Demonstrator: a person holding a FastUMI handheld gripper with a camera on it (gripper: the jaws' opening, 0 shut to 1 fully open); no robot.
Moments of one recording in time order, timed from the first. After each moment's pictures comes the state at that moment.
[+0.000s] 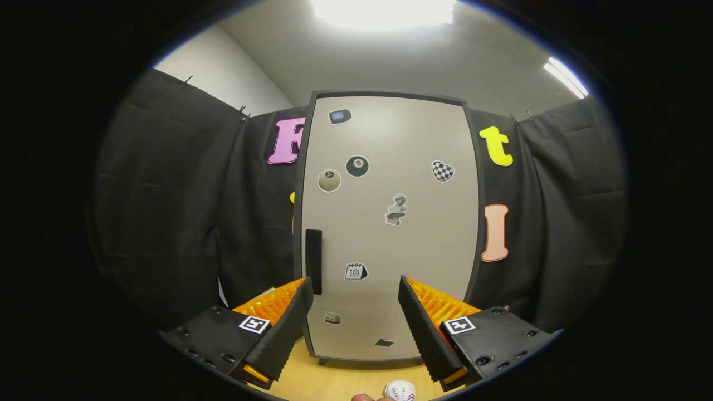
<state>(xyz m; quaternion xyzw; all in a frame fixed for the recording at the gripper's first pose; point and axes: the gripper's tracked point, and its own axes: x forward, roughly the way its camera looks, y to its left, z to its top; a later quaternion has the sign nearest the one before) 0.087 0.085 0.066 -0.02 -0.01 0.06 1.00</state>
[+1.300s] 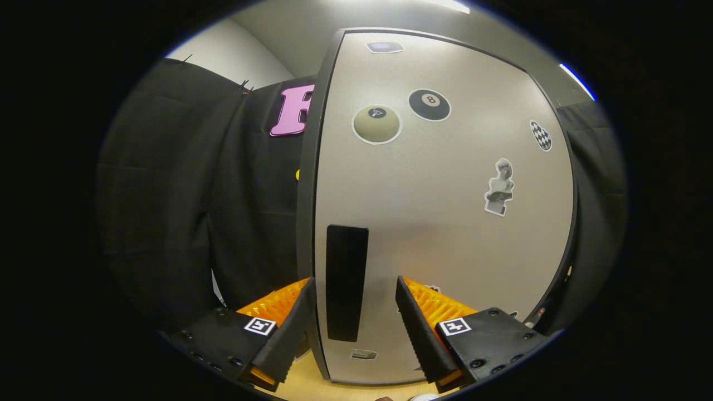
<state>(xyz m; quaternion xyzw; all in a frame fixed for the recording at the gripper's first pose) 0.229 0.161 0.026 -0.04 0.04 0.07 1.00</state>
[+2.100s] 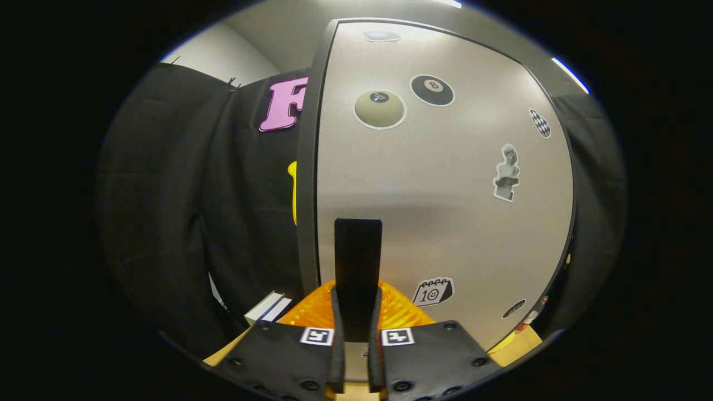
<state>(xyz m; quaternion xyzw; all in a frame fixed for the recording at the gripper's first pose) 0.233 0.171 0.021 -0.01 0.07 0.05 1.00</state>
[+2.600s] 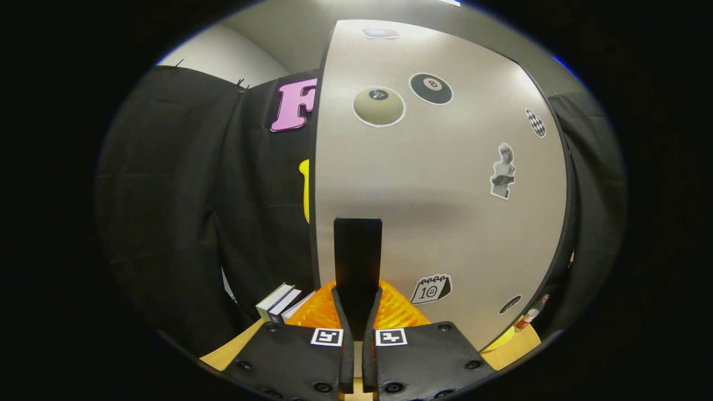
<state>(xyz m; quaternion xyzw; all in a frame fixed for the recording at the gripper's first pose) 0.199 0.169 0.023 -0.01 0.07 0.09 0.99</state>
